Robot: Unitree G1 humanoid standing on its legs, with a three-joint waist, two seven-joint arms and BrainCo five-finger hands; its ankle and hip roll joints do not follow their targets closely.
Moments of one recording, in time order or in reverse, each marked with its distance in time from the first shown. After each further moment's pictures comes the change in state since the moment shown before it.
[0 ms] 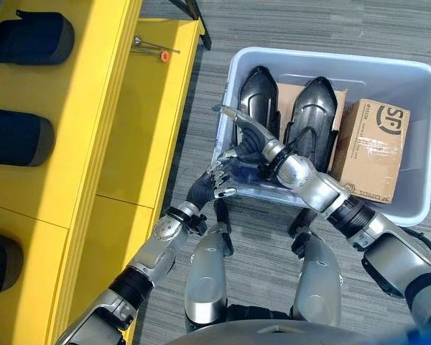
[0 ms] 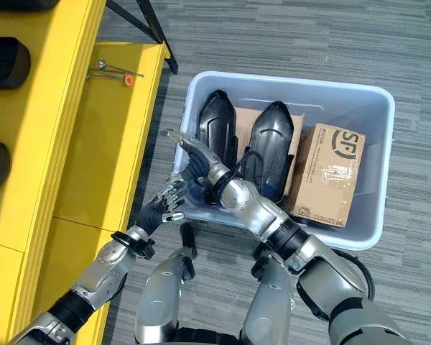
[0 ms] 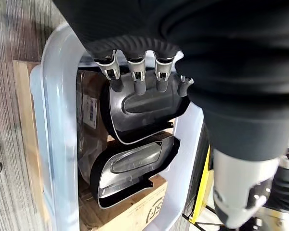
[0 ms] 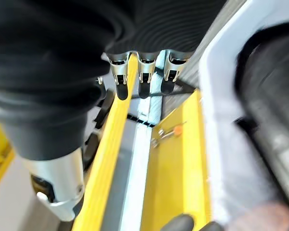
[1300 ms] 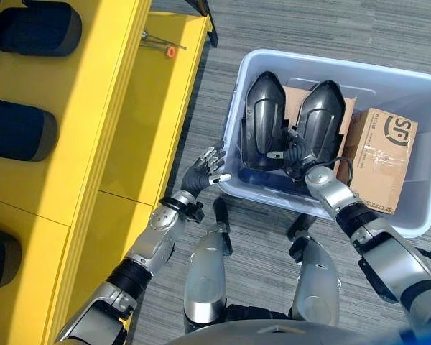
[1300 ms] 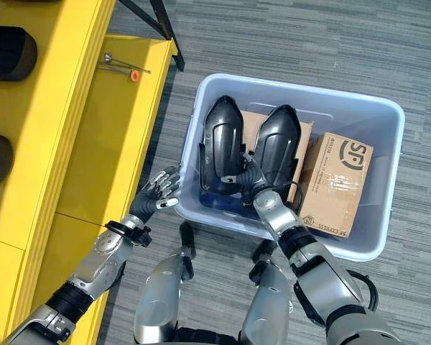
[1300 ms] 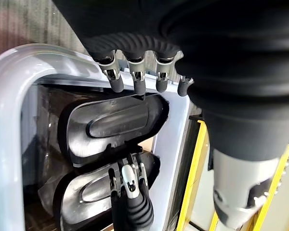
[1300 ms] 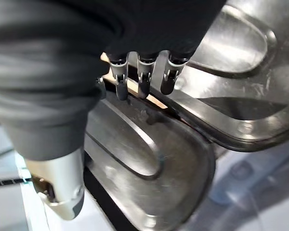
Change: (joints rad) left arm -0.039 0.000 0.068 -0.019 -0.002 0.016 -0.001; right arm 0.036 0.054 -0.170 0.502 0.364 0.096 -0.008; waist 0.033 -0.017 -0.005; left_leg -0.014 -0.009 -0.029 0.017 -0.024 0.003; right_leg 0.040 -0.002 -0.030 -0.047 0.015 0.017
